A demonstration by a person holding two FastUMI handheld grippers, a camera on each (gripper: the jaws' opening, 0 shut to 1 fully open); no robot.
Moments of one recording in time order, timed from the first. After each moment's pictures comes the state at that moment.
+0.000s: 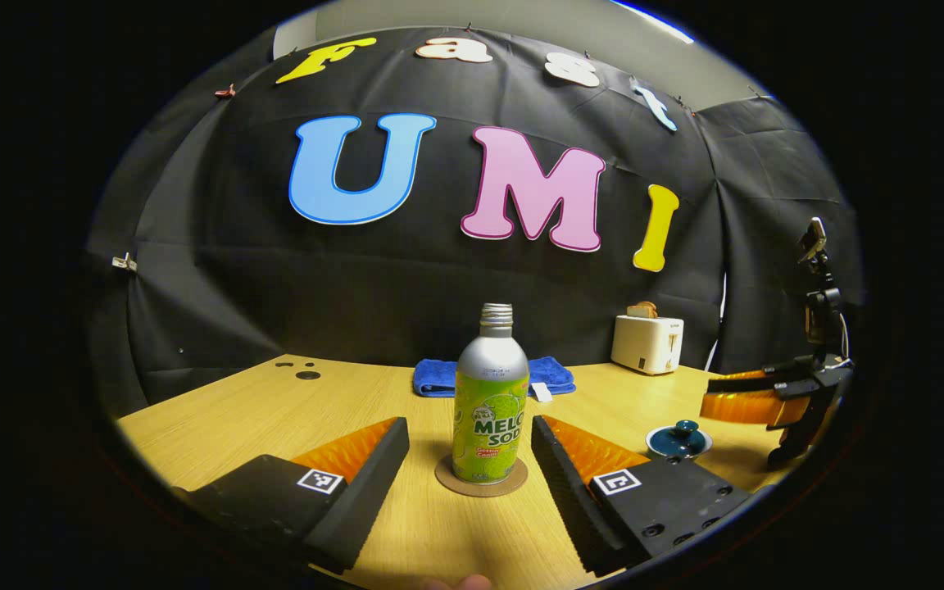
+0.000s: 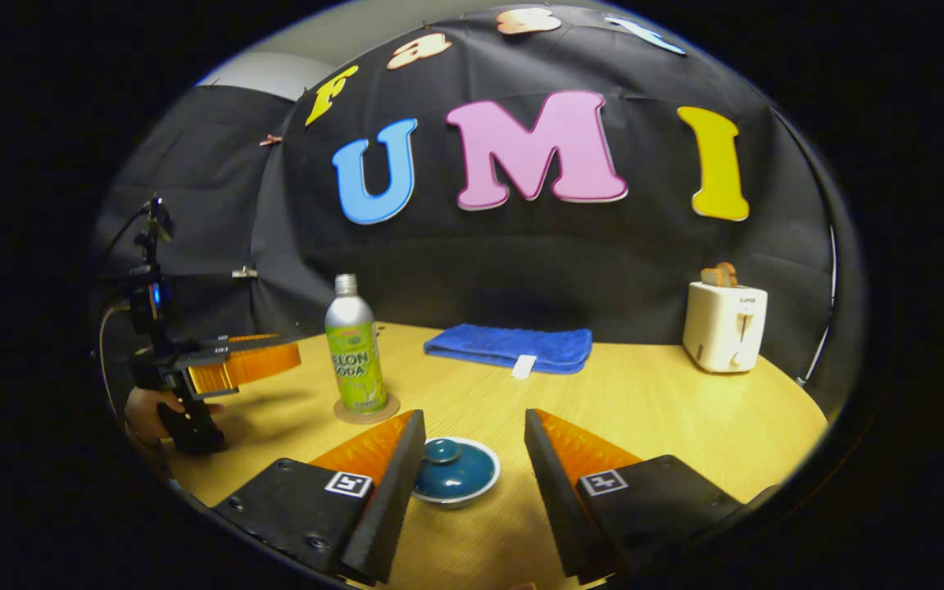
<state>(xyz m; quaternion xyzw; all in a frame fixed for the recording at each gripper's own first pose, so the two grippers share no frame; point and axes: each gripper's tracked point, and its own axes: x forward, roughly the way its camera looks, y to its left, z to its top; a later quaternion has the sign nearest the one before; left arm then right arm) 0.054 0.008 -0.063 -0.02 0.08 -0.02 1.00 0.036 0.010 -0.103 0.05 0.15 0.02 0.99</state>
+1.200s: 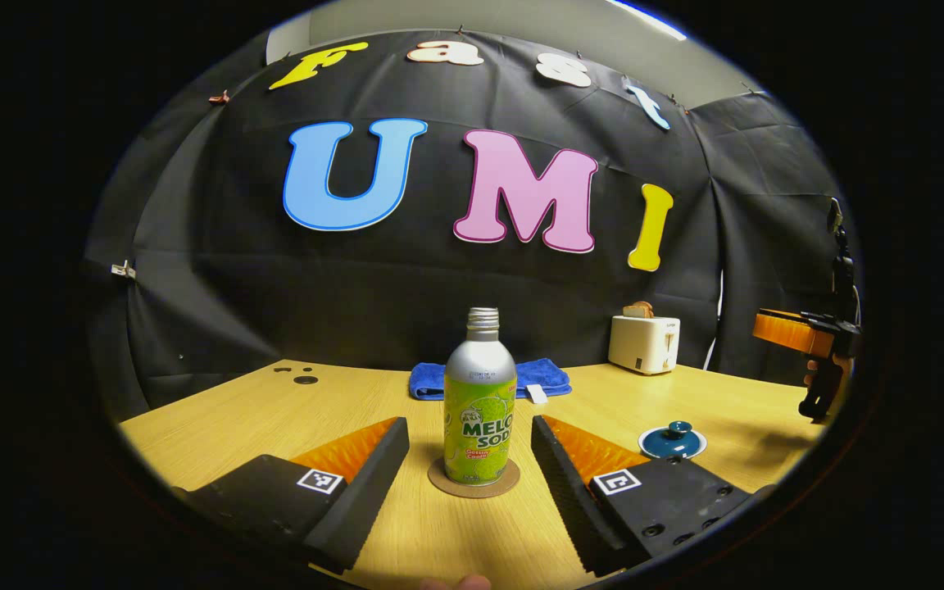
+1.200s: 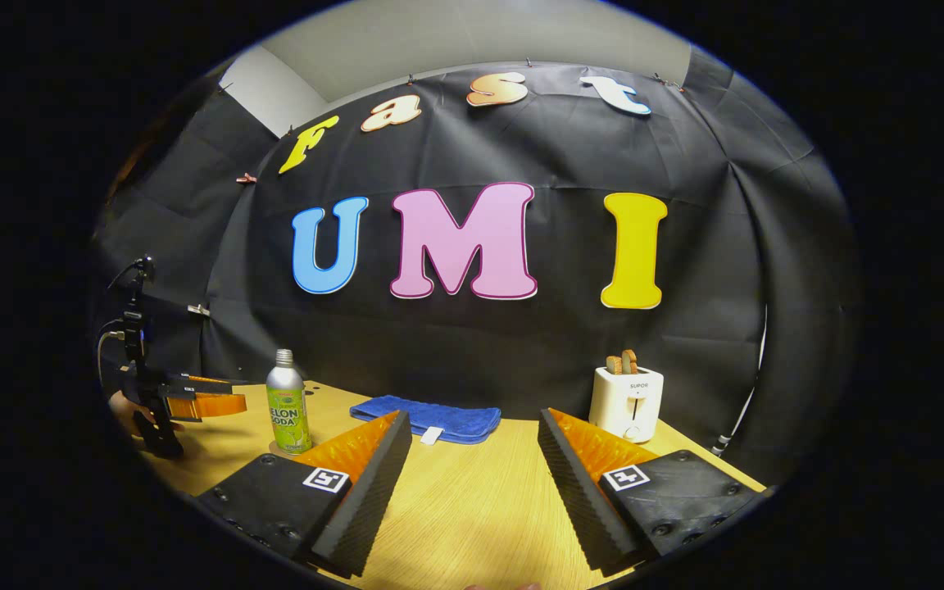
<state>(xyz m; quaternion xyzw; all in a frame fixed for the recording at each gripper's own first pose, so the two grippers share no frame) 0.053 -0.001 -0.060 -0.02 0.07 -0.02 1.00 0.000 -0.078 -0.023 -0.01 0.03 -0.06 1.00</state>
